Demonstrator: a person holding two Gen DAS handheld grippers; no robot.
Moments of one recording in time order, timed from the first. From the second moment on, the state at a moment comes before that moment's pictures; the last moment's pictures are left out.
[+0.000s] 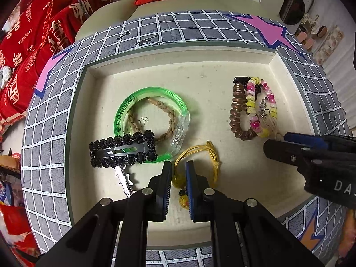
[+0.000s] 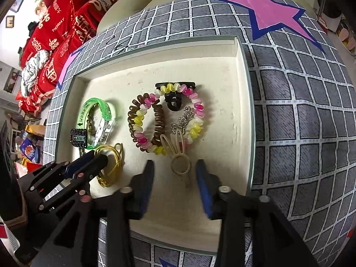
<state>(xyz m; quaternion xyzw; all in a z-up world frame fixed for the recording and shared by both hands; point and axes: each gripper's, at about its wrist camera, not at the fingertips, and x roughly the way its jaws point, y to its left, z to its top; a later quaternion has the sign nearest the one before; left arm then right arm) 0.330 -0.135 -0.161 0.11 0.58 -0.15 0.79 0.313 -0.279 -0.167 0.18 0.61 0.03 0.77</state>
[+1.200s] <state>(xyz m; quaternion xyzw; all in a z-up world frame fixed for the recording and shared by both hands) 0.321 -0.112 -0.110 0.12 0.53 -0.12 0.83 0.296 -0.291 -0.100 0.20 0.56 0.01 0.80</state>
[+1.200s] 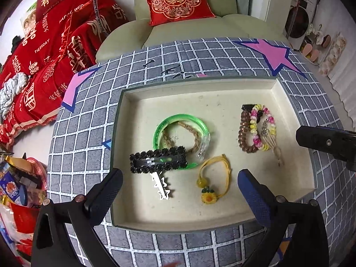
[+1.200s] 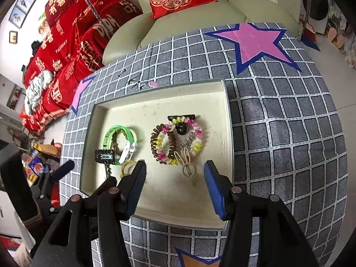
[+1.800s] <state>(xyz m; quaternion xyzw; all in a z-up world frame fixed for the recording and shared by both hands) 0.288 -0.075 -0.111 0.11 0.56 -0.09 0.82 0.276 -0.269 -0.105 0.15 0.59 -0.01 0.79</state>
